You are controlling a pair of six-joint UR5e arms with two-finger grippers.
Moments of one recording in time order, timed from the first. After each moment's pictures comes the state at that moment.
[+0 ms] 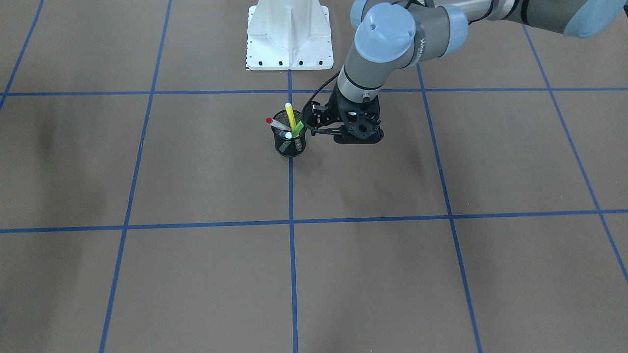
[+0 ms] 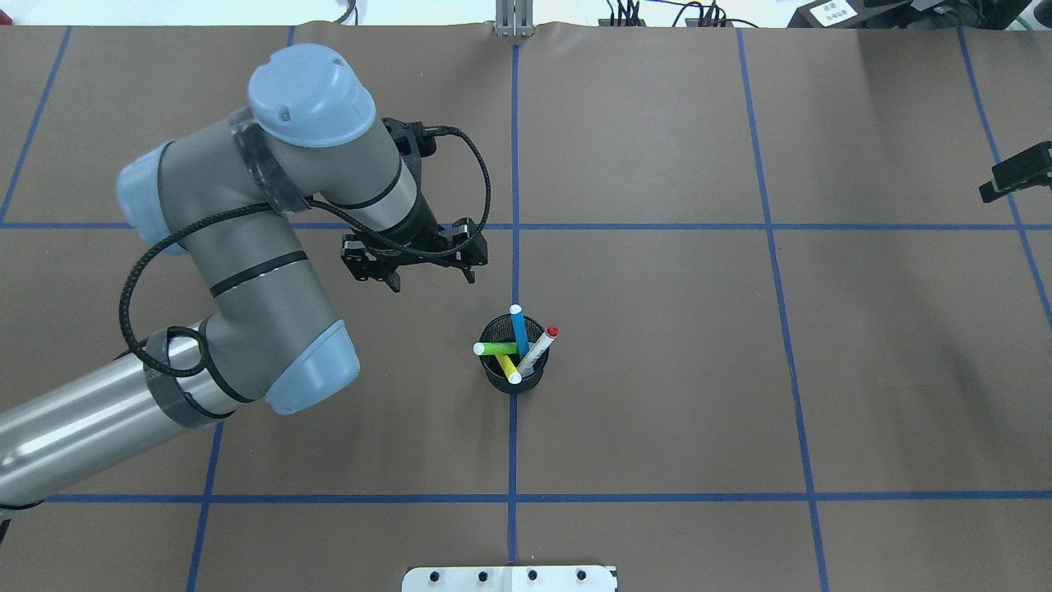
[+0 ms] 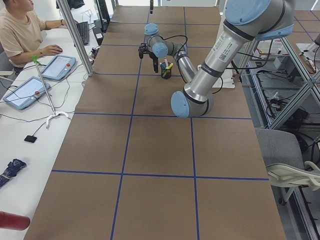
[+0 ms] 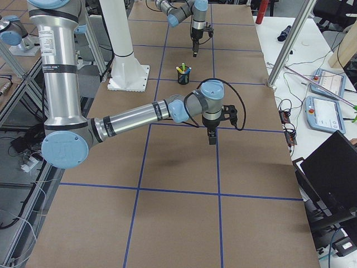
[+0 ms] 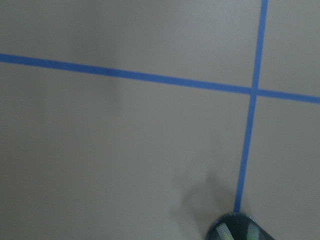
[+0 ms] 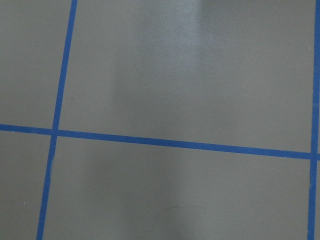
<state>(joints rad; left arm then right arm) -0.65 -2.32 -1.69 -1.53 -2.14 -1.20 1.30 -1.52 1.84 -1.46 2.31 0.41</state>
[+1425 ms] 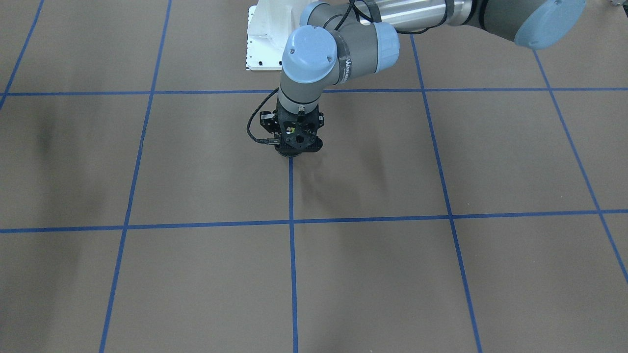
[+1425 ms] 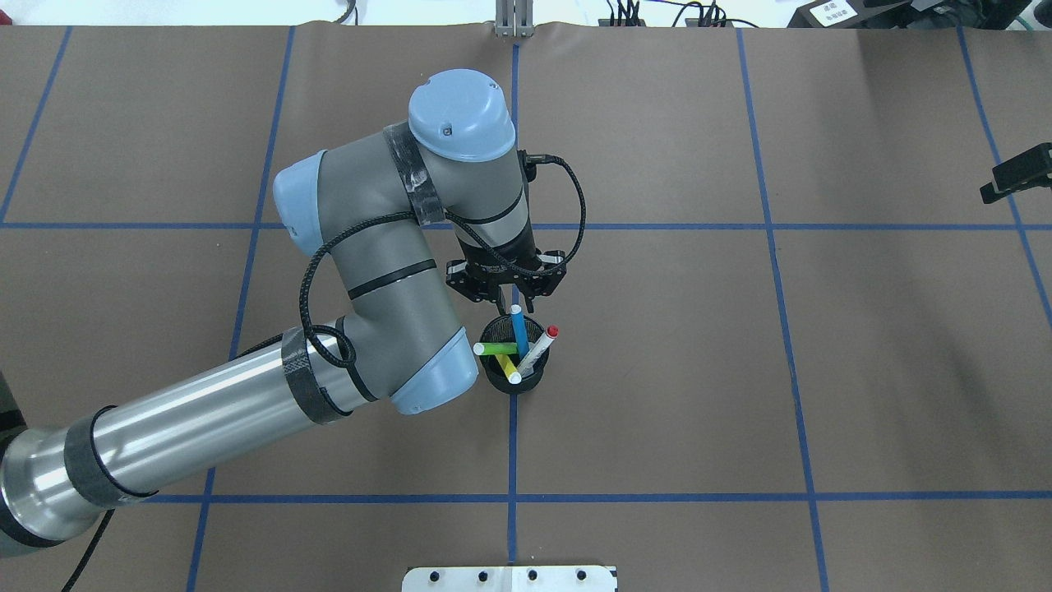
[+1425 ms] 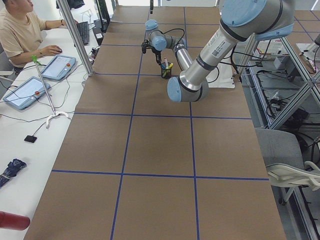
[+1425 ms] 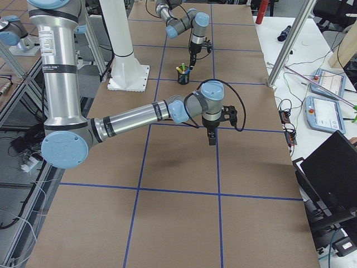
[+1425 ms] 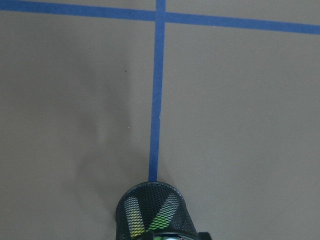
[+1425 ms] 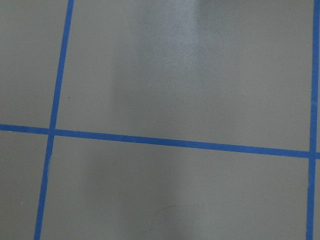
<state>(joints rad) -0.58 -2.49 -1.48 -1.53 -2.16 -1.21 1.30 -1.52 1.84 -1.46 2.31 0.41</state>
